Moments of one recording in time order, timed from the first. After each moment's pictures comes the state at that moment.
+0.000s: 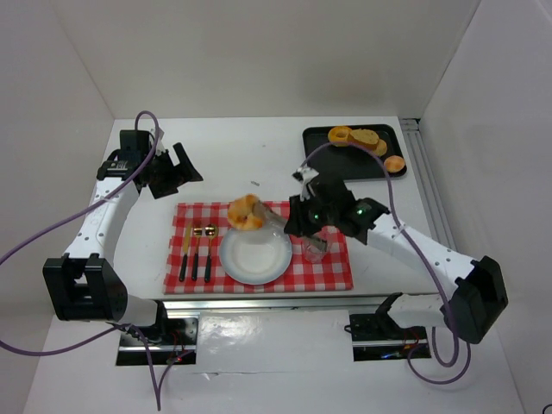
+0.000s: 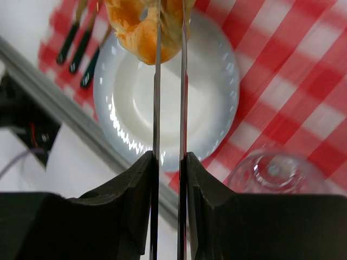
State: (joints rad) left arm 0.04 1.40 1.26 -0.72 0.31 -0.45; right arm 0.67 1.25 1.00 -0.45 -0.21 0.38
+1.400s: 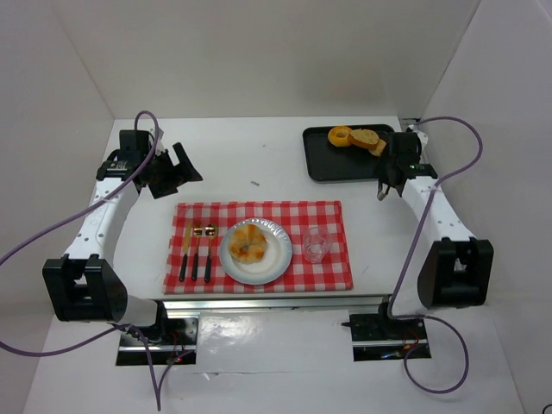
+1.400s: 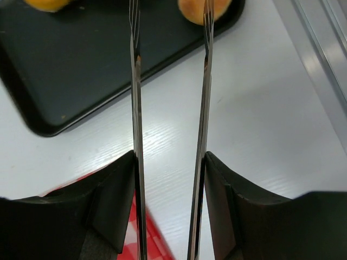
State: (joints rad) left arm 0.04 1.39 1.26 -0.72 0.30 -0.45; right arm 0.02 1.41 1.15 -0.47 0.25 0.43
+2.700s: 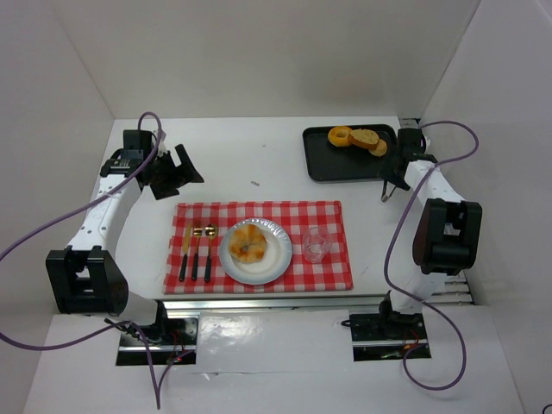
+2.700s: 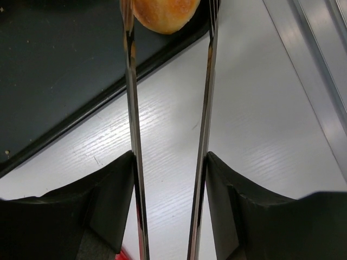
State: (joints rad) left arm 0.04 1.44 1.27 -0.72 0.31 -0.45; right arm -0.12 1.71 1.26 -0.45 0.19 0.38
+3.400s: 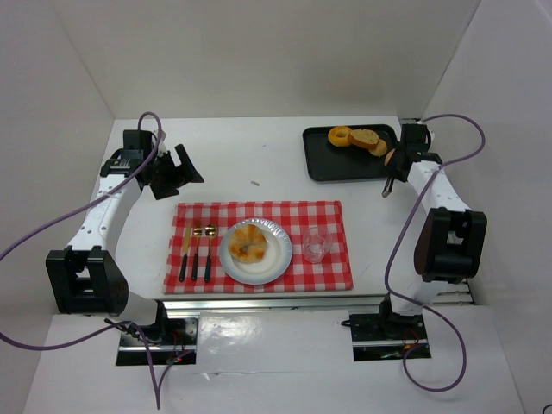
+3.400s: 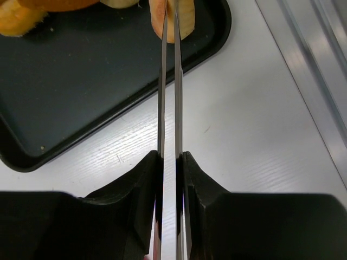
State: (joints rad) left arm 0.04 1.44 1.27 -0.72 0.31 -0.45; right arm -0.12 1.65 1.27 -0.44 0.16 0.38
